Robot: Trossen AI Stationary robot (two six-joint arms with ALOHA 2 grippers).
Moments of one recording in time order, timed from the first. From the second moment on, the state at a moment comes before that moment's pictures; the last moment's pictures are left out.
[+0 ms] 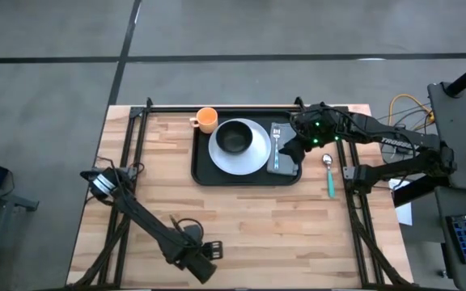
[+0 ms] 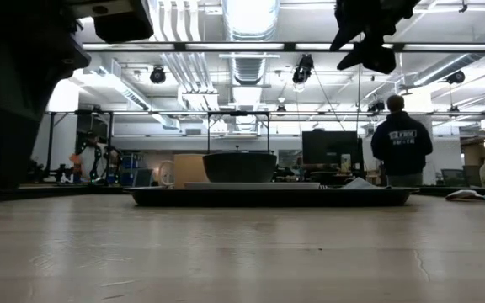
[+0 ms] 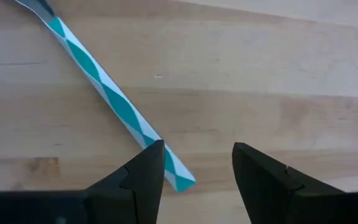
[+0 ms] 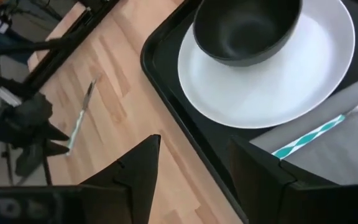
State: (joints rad) left arm -0.69 1.97 1.43 -0.79 -0.13 -2.35; right arm -0.31 1.12 1.07 -0.72 -0.21 0.56
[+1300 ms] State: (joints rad) left arm -0.67 1.96 1.39 -0.95 -0.06 -2.56; right arm -0.30 1.11 1.07 -0.72 -0.33 0.38
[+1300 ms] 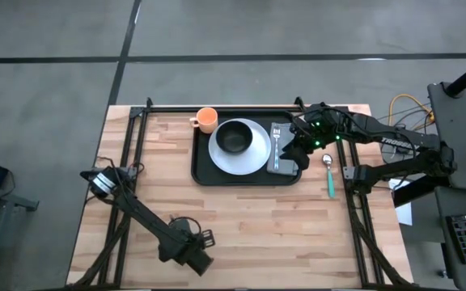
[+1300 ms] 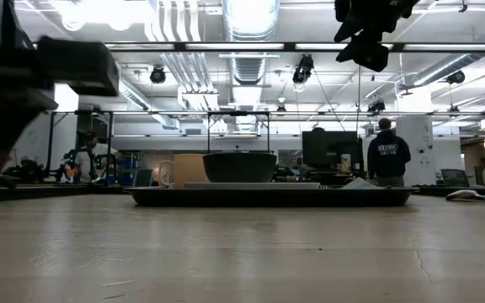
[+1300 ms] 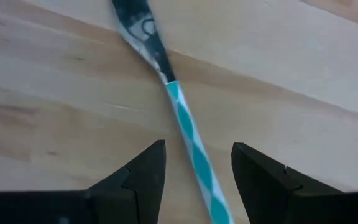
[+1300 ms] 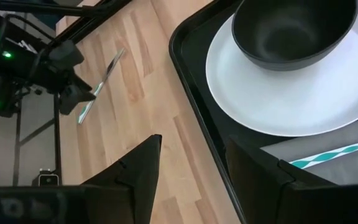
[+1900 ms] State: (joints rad) left arm -0.64 2.01 1.34 -0.83 -0.05 -2.54; right arm -0.31 1.11 1.07 -0.71 -0.33 0.34
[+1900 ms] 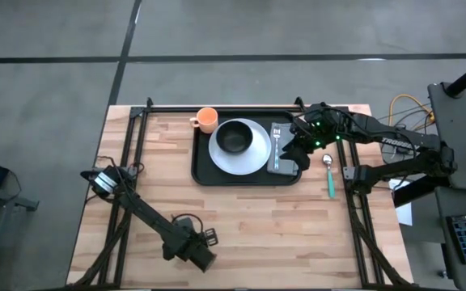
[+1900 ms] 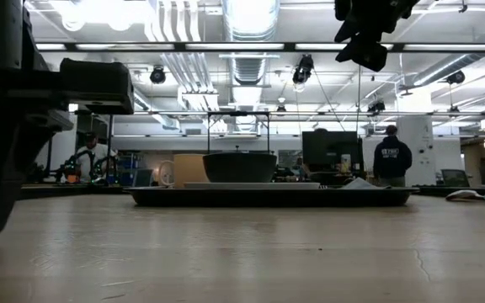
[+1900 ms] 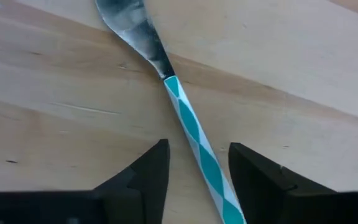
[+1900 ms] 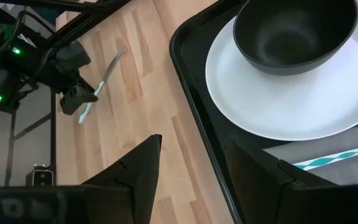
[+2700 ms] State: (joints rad) left arm -0.64 1.93 1.51 -0.96 -0.36 -2.34; right arm -0.31 1.09 1.07 -0.63 -0.34 0.34
